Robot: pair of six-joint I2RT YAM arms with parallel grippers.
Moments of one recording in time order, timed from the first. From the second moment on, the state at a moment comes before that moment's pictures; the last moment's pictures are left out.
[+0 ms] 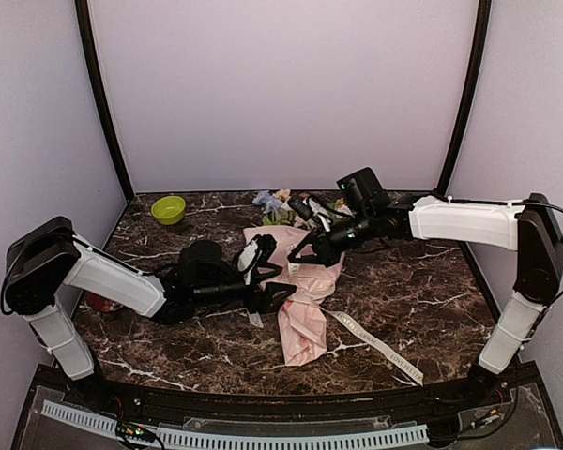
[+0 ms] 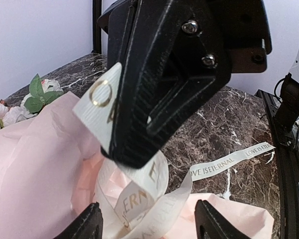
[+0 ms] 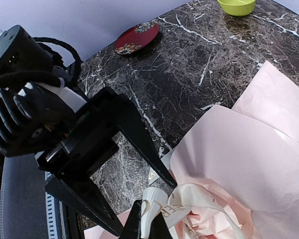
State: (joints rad) left arm -0.91 1.68 0.69 0.74 0.23 -0.03; right arm 0.73 1.71 1.26 -0.29 -0.73 -0.04
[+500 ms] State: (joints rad) left arm -0.91 1.78 0.75 0.82 0.23 -0.05; right arm 0.74 1.71 1.25 -0.29 -0.67 -0.02
